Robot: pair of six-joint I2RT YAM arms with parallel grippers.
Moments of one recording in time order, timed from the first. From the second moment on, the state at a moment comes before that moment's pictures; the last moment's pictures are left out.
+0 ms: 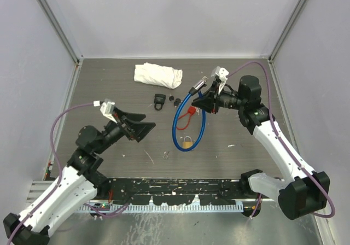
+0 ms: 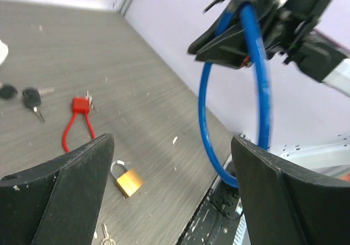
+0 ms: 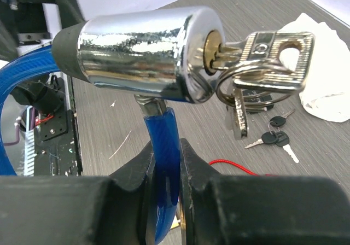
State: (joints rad) left arm -0.56 0.58 0.47 0.24 0.33 -0.67; right arm 0.29 1.10 0.94 -0.05 -0.93 0.00
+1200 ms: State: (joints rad) left arm -1.18 1.45 1.05 0.26 -0.36 -0.20; right arm 0.17 1.10 0.94 -0.04 -0.55 0.09
